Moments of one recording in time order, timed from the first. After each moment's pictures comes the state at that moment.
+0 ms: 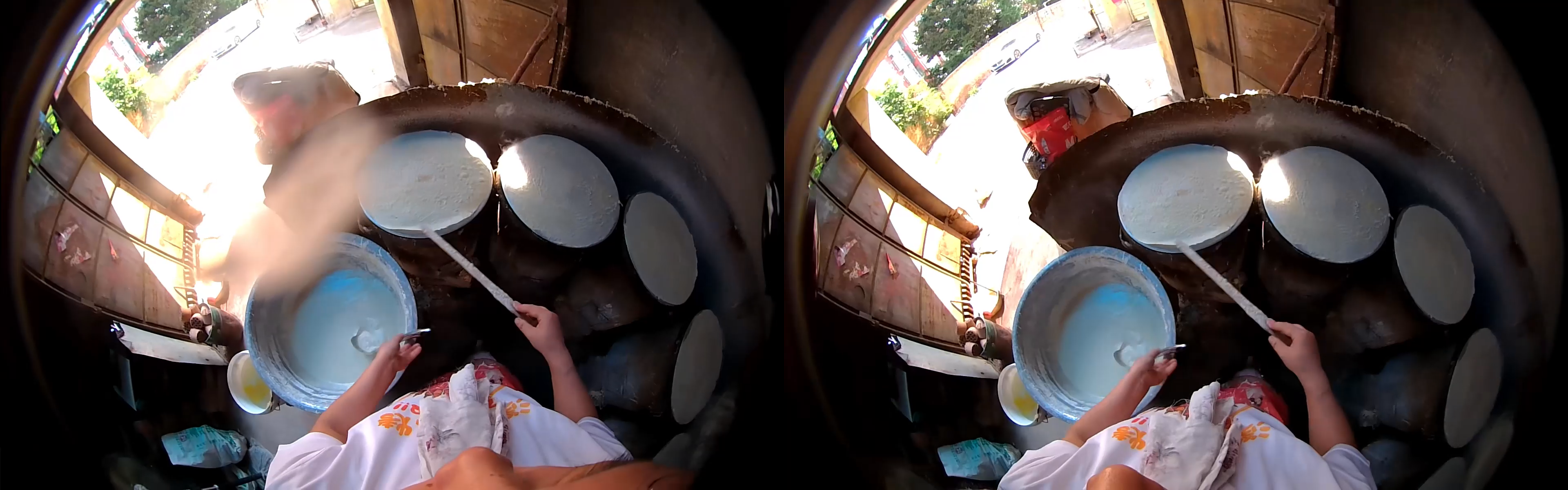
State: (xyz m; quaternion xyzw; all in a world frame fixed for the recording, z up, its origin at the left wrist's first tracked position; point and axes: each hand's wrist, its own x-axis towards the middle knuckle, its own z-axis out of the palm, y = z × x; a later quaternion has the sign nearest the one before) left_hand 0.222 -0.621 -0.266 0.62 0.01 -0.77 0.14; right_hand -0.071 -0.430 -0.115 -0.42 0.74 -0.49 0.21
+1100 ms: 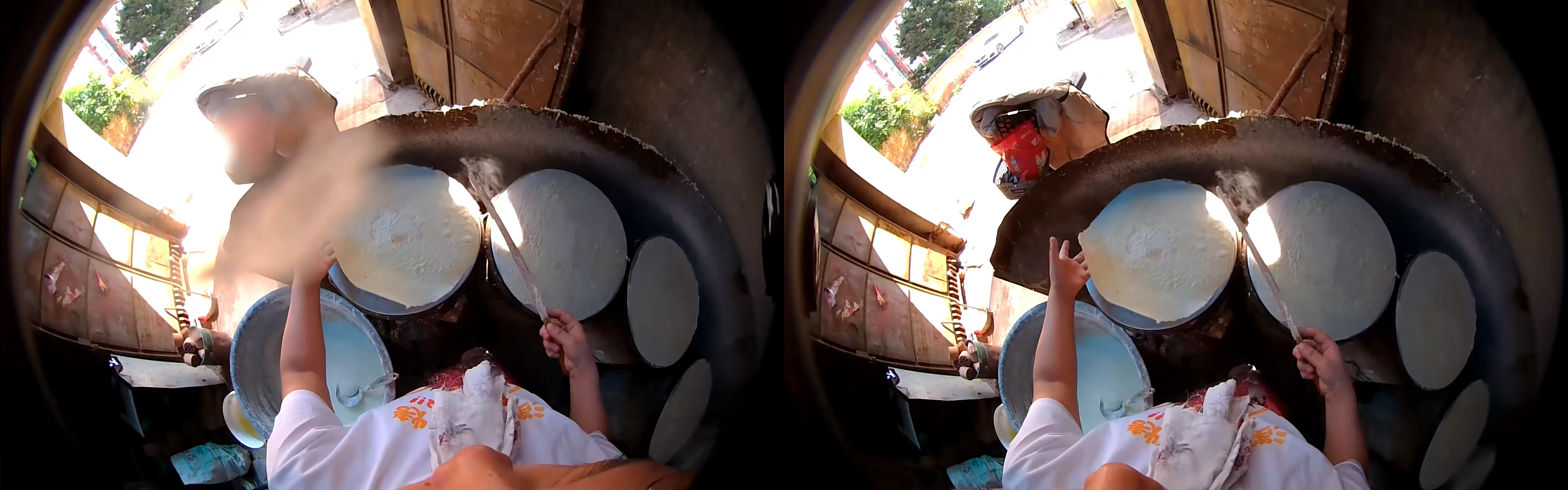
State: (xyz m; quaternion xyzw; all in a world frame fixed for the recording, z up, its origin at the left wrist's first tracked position) left_hand 0.084 -0.983 -0.162 0.48 -0.51 -0.63 0.34; right_hand -0.231 -0.502 -0.075 -0.06 0.52 -0.65 0.55
